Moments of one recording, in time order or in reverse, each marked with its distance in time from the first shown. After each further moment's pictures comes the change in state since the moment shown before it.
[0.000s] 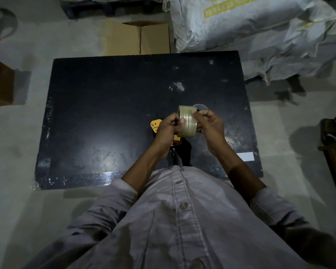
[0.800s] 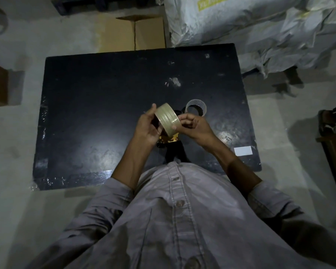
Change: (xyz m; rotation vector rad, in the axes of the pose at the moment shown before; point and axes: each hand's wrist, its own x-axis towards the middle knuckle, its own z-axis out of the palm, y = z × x) left_hand 0.012 0.017 -0.035 -0.582 0.287 -0.339; right_hand -0.005 0.016 0.008 -0.259 -0.333 -0.026
